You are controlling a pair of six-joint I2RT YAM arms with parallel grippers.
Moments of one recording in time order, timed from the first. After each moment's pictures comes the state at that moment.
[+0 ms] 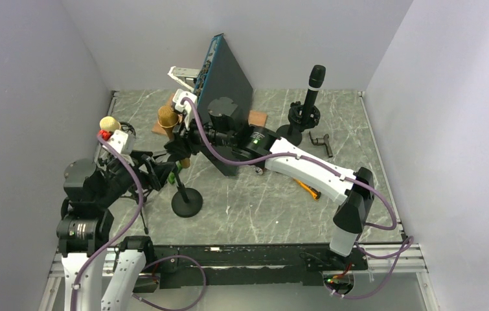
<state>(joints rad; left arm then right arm) 0.00 0.52 1.02 -0.67 0.53 -0.12 1.03 1.76 1.77 -0.17 -0.30 -0.01</state>
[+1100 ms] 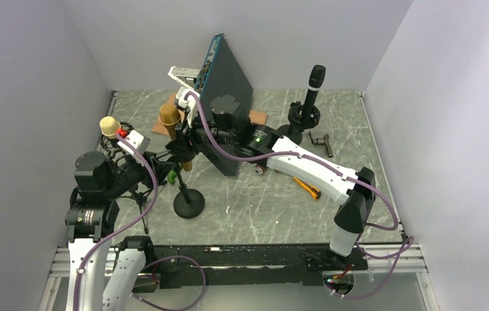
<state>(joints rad) 0.01 0.58 0.94 -0.62 0.67 0.05 1.02 1.75 1.75 -0.16 -0.35 0.05</state>
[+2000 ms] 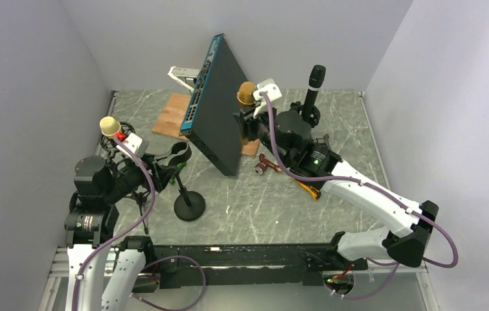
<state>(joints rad) -0.02 0.55 0.92 -0.62 0.65 0.02 0.97 1.29 1.38 -0.06 0.35 -0.01</state>
